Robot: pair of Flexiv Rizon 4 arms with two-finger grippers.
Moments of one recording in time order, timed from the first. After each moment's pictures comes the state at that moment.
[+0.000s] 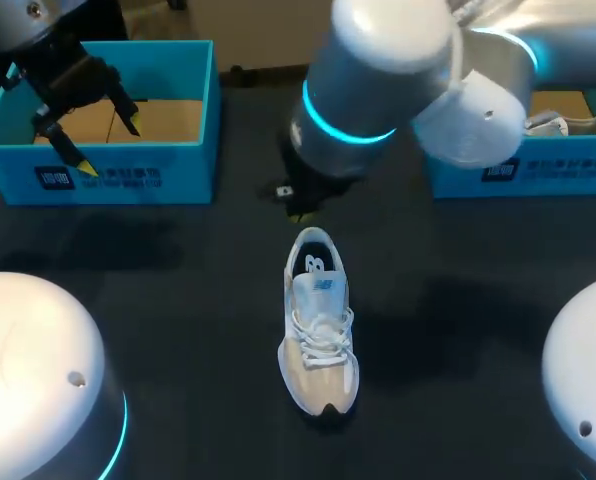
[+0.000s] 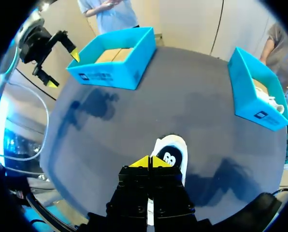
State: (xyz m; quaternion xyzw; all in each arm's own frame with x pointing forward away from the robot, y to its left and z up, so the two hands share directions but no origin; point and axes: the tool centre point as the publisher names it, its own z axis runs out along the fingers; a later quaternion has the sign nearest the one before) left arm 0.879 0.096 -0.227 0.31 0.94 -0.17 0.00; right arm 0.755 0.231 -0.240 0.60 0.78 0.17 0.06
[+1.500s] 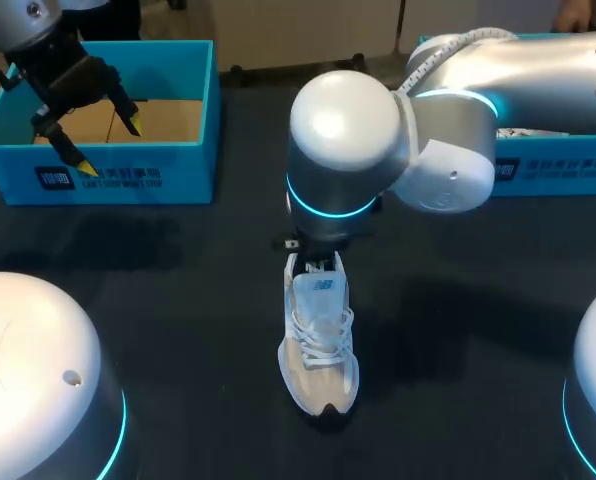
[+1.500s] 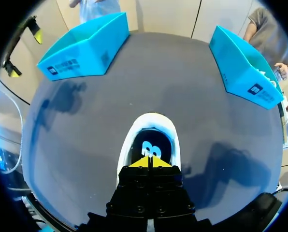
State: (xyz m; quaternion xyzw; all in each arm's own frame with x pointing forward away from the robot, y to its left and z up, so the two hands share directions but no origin) left arm 0.879 0.096 -0.227 0.31 0.94 -0.17 0.01; right arm 0.749 0.202 -0.335 0.66 0.74 0.12 0.10
